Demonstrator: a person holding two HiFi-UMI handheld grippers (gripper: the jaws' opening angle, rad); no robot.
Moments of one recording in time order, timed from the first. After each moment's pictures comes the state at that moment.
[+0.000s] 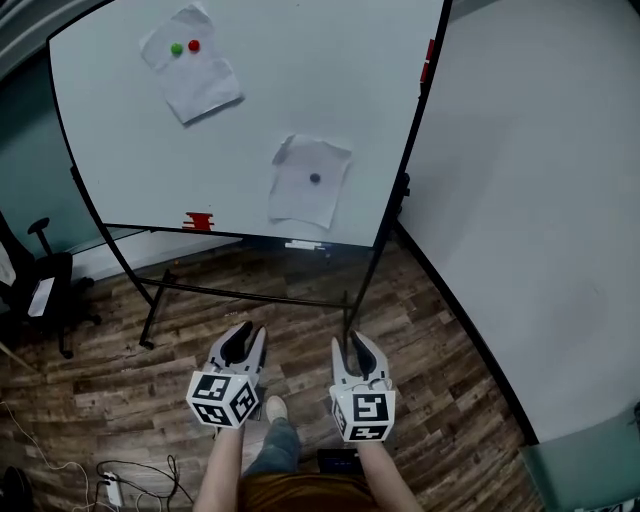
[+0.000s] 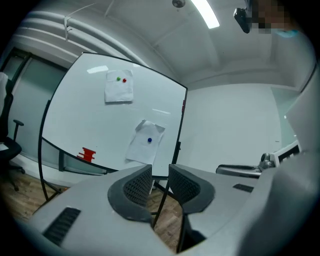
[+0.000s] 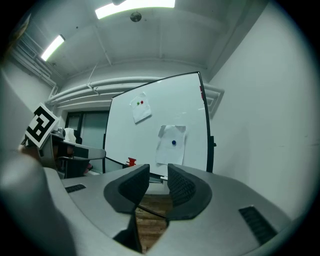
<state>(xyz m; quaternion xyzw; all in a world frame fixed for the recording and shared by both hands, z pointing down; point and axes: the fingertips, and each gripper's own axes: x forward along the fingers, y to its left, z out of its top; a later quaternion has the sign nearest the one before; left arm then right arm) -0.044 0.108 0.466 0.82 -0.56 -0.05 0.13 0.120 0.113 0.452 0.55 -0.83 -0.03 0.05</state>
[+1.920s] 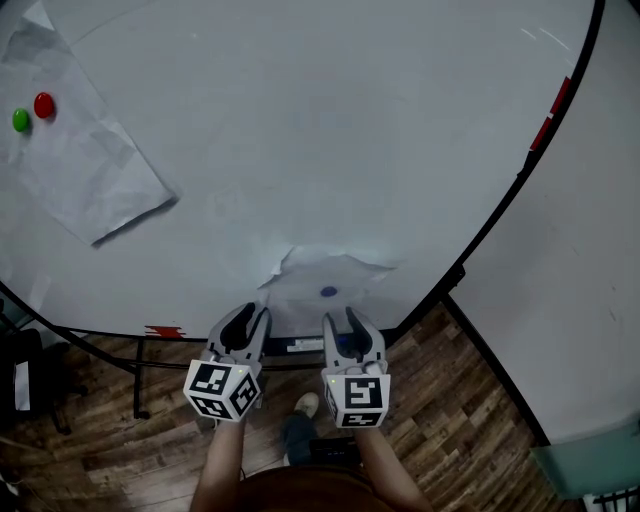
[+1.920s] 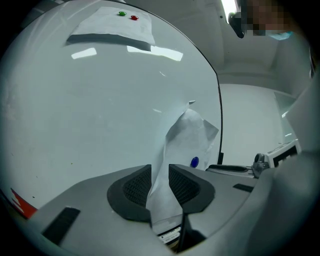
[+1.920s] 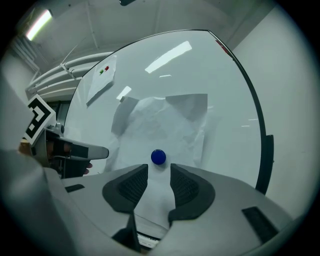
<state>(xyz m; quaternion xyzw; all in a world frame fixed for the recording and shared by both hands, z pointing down) -0.081 -0.315 0.441 0.87 -0.48 -0.05 0.12 0.053 -0.299 0.434 0.61 -0.79 -0.03 0.06</state>
